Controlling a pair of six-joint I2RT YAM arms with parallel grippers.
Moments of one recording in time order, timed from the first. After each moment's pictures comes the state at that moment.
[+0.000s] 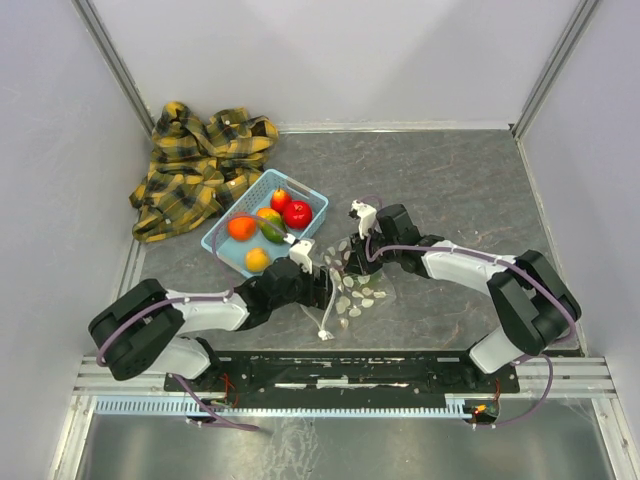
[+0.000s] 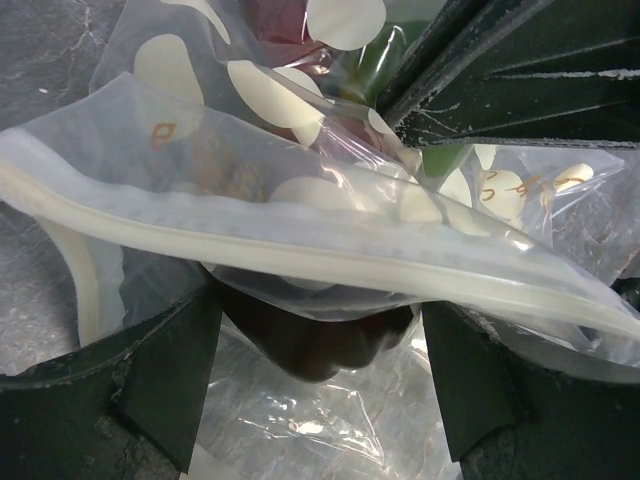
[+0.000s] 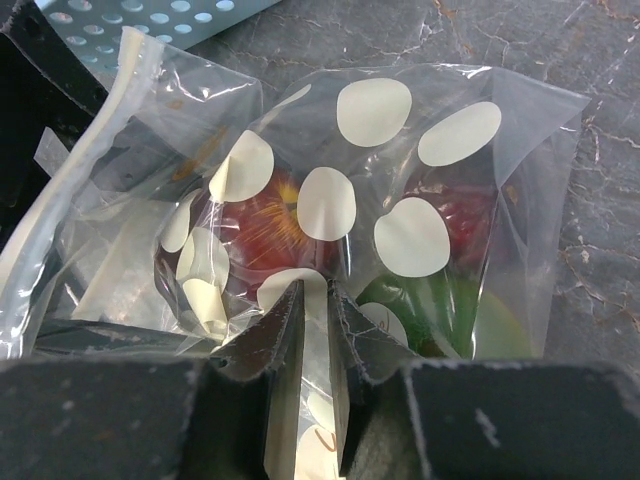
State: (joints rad) left arm -0.87 1.37 0.38 0.47 0.02 -0.53; right arm 0.61 1.55 0.79 0.01 -0.45 0.21
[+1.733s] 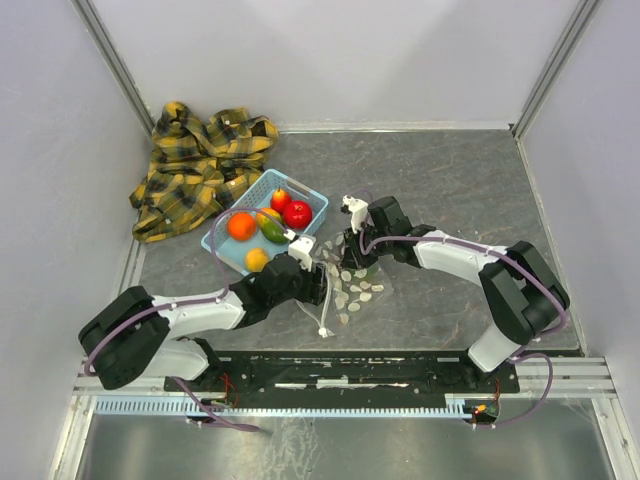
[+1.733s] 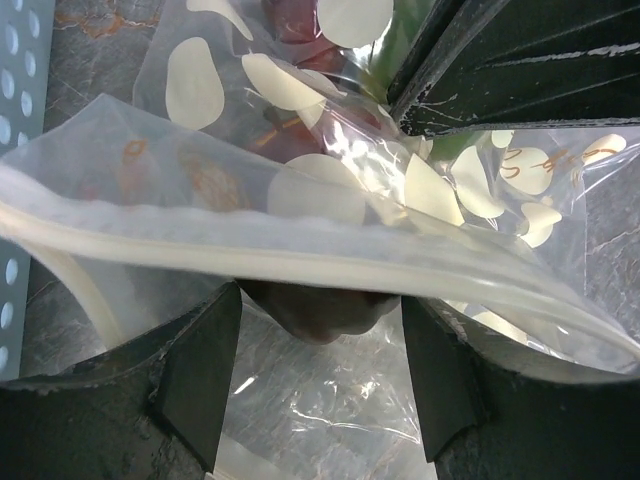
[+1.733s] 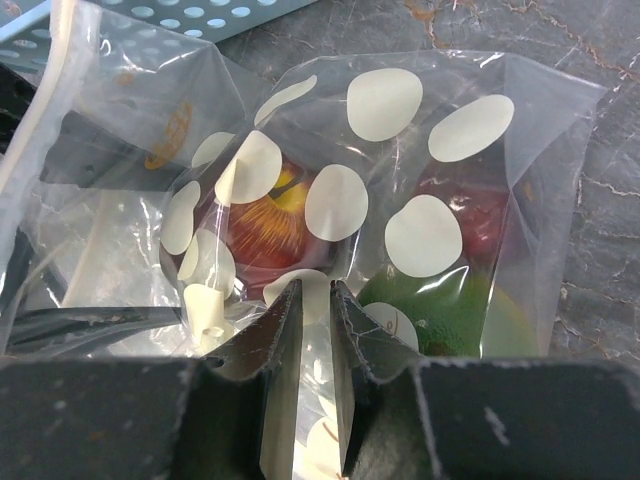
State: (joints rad) left arm -0.87 1.30 0.43 0.30 -0.10 -0.40; right arm 0.62 1.63 0.91 -0.08 -0.44 0.15
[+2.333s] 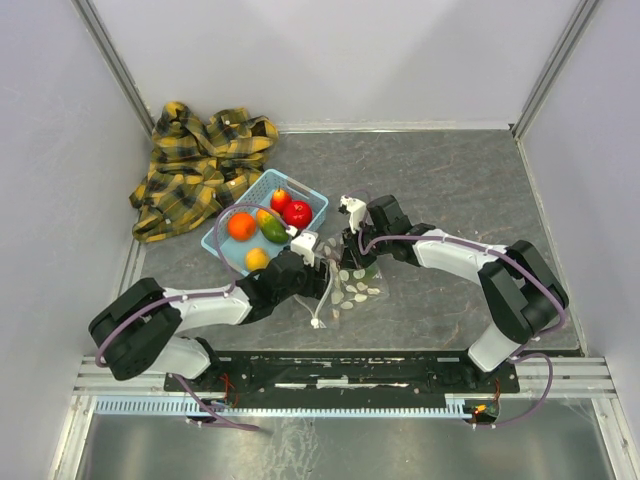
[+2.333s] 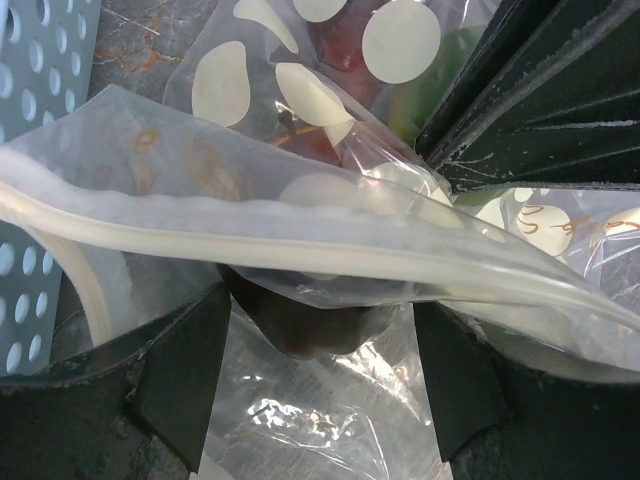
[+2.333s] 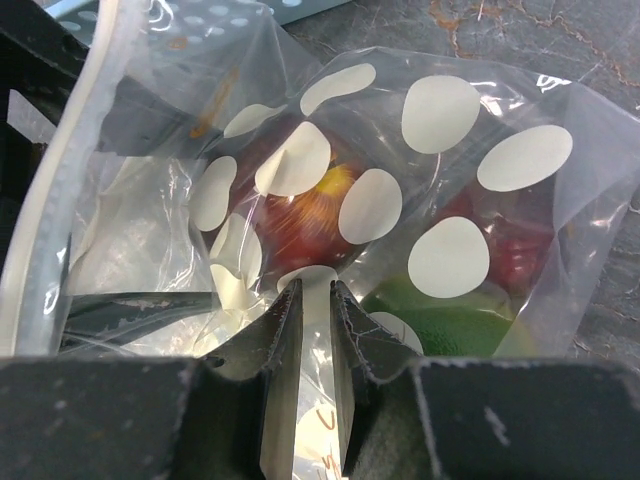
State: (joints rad) left arm -0.86 1.37 0.46 0.34 -0.16 -0.38; right arm 0.62 1.63 0.92 -0.09 -0.47 0.12
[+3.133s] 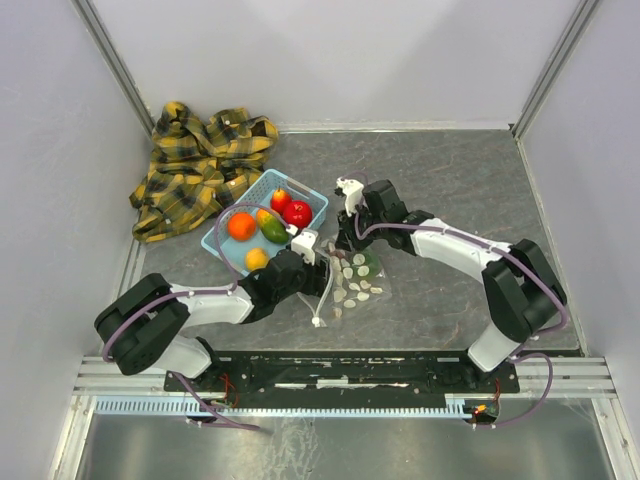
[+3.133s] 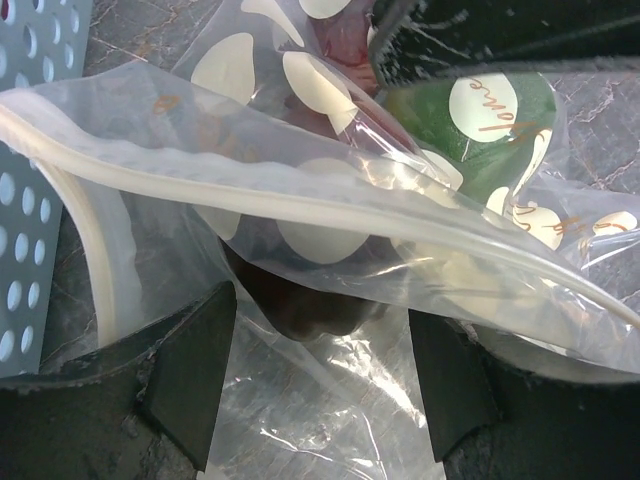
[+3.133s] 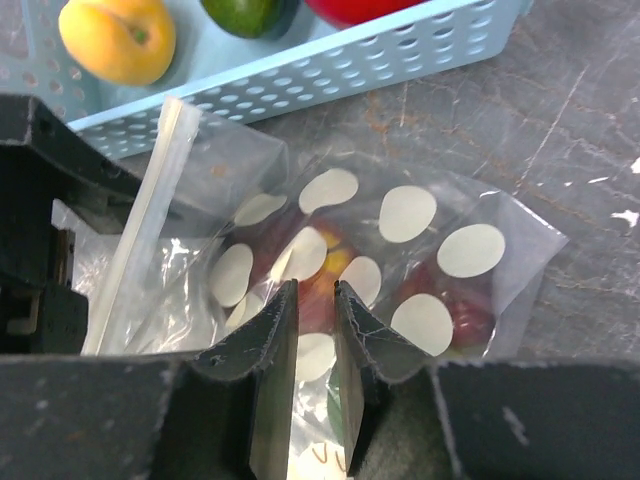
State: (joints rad) left arm -0.85 1.42 0.45 0.45 -0.13 -0.37; right arm 0.62 1.64 1.05 -0.14 -0.36 0.11
